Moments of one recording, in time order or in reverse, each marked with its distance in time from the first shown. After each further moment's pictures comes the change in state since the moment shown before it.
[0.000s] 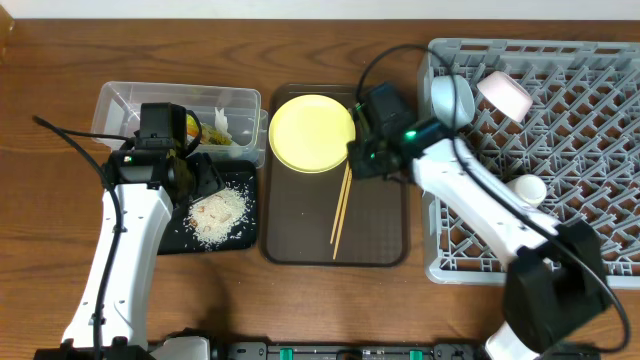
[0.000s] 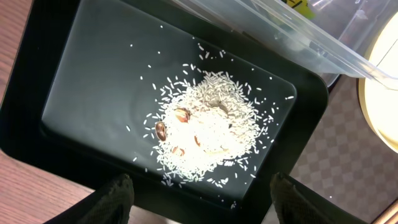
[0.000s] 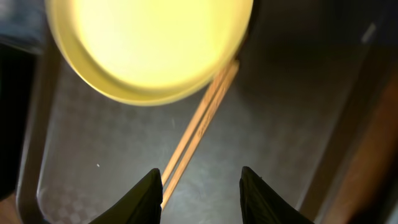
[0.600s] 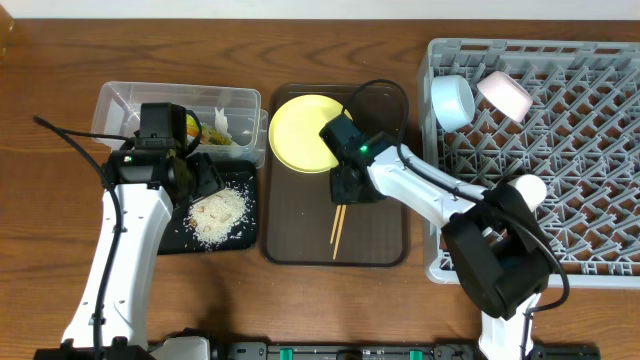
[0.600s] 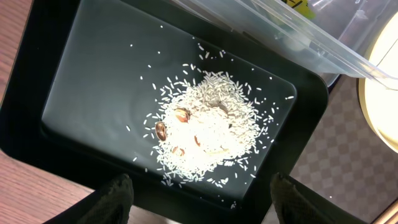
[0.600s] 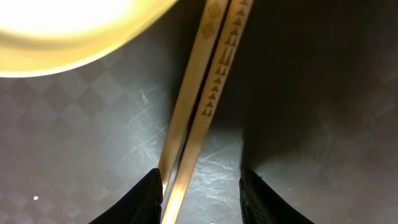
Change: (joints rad) left arm 0.000 0.000 0.000 0.000 0.000 0.000; right arm 0.093 0.207 -0.002 -0.005 0.053 0.226
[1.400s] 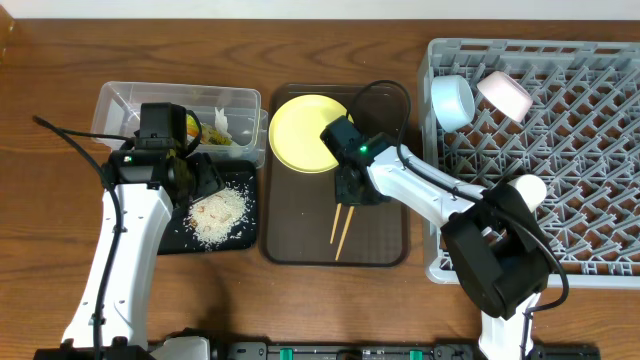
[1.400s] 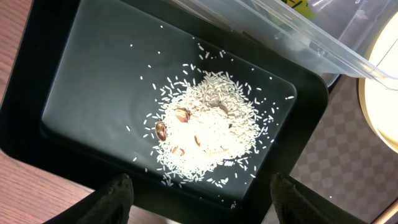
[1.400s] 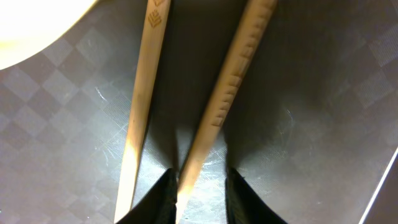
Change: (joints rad) left arm 0.000 0.000 0.000 0.000 0.000 0.000; right arm 0.000 0.001 -0.002 -0.046 0.056 0.033
